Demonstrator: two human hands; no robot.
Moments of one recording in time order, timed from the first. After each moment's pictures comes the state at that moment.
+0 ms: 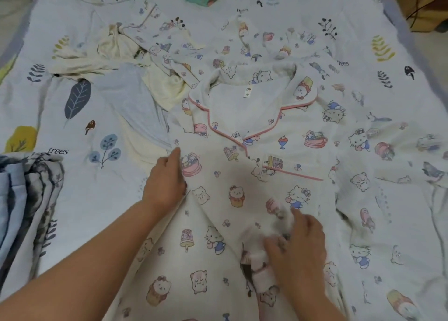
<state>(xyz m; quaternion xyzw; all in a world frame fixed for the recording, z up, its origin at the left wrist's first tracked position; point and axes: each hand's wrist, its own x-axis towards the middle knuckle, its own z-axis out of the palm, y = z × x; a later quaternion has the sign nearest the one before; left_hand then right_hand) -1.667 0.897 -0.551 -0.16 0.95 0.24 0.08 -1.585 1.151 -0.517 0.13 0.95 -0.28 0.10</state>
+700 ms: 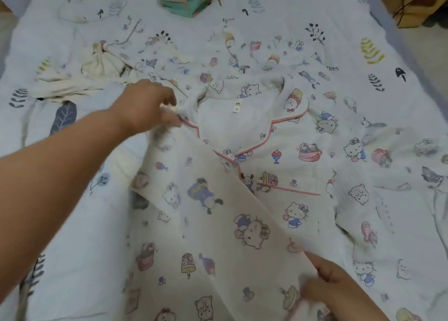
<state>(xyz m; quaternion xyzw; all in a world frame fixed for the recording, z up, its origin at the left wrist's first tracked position) -1.819 0.863 -0.433 0.06 0.99 0.09 0.06 -1.610 1.207 -0.460 0.16 0.65 -0.60 0.43</state>
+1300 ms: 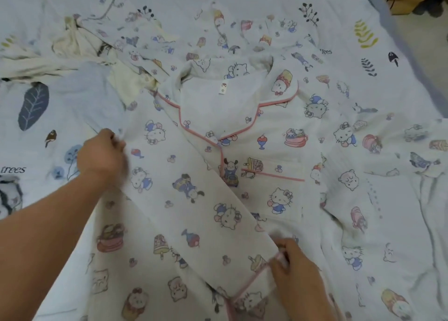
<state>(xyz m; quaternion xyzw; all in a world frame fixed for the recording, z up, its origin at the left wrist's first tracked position) -1.742 0.825 -0.553 -0.30 0.94 0.15 0.00 -1.583 1.176 -0.521 0.16 0.89 -0.33 0.26</state>
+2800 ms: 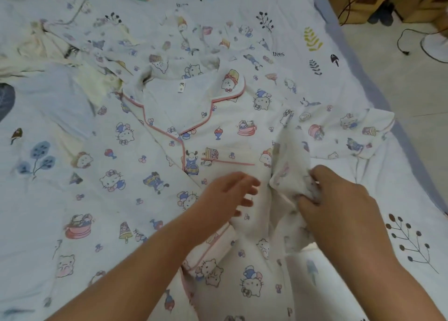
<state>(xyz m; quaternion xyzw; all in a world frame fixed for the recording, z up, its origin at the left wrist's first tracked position) -1.644 1.088 -0.447 -0.05 0.71 0.64 0.30 -1.623 1.247 -0.376 0.08 0.98 -0.14 0.09</state>
